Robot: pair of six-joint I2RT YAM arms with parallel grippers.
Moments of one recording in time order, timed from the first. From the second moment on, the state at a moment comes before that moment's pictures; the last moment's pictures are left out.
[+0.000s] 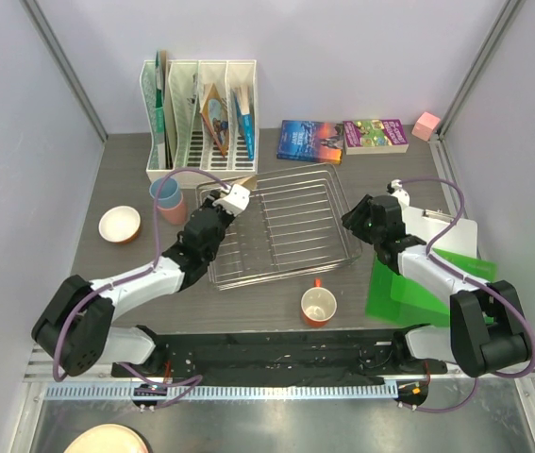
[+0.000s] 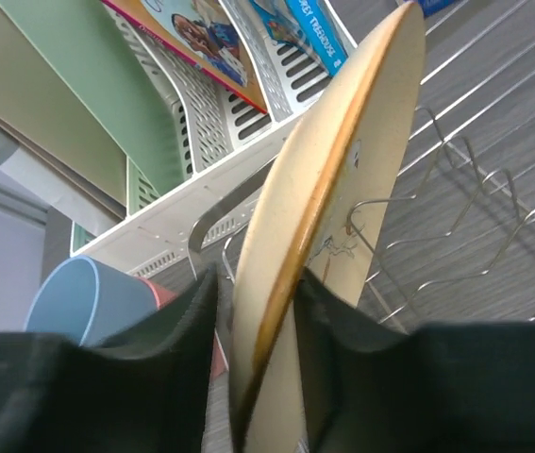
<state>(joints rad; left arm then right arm) -0.65 1.32 0.61 0.53 -0.47 0.45 0.26 1.28 0.60 0.09 0.12 0.76</state>
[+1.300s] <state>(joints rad) -0.74 1.16 1.16 0.04 -0.51 0.33 0.25 1.25 0.60 0.01 0.10 0.75</state>
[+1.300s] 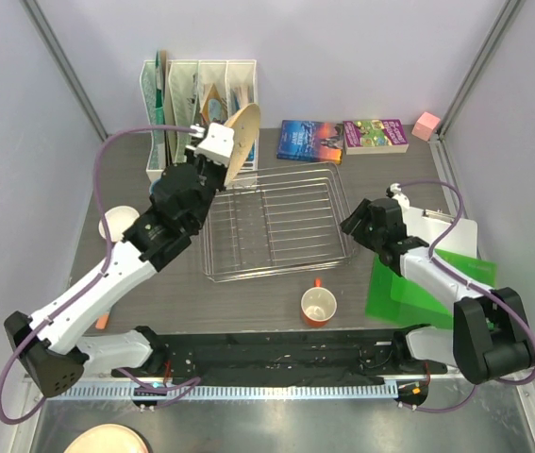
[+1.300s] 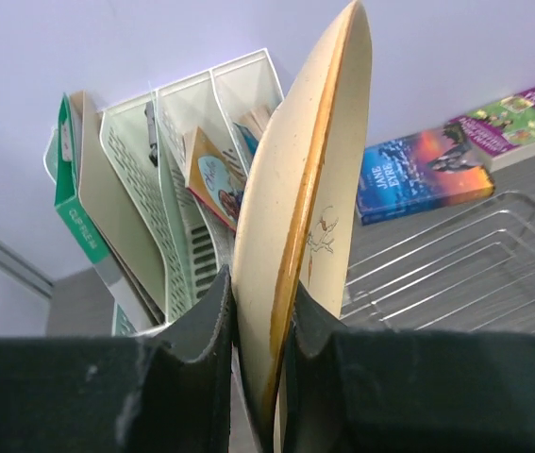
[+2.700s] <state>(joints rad) -0.70 1.05 1.11 -0.24 0.15 -0.60 0.25 0.81 0.48 0.30 -0.30 0.91</state>
